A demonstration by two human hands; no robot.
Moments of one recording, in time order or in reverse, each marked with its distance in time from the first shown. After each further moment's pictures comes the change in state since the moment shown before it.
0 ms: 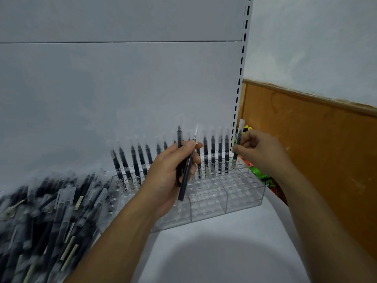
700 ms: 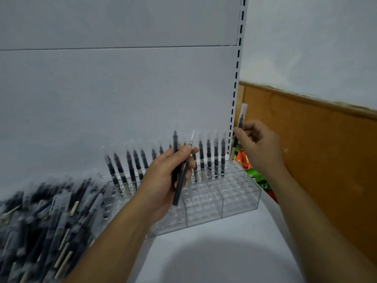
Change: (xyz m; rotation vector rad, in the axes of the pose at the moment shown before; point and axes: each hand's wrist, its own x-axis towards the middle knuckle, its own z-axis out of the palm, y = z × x) left_hand 0.003 0.000 0.001 0.018 0.009 -0.003; right_hand 0.007 -0.005 0.005 0.317 0.281 -0.119
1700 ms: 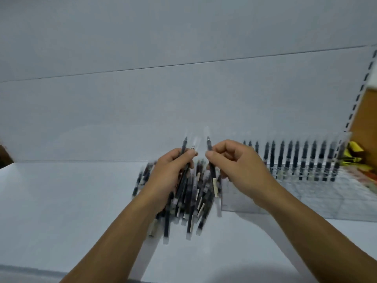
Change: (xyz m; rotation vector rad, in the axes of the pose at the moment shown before) left_hand -0.134 0.076 -0.148 0.409 0.485 0.075; right_hand -0.124 -0.178 0.152 0.378 -0.685 0.038
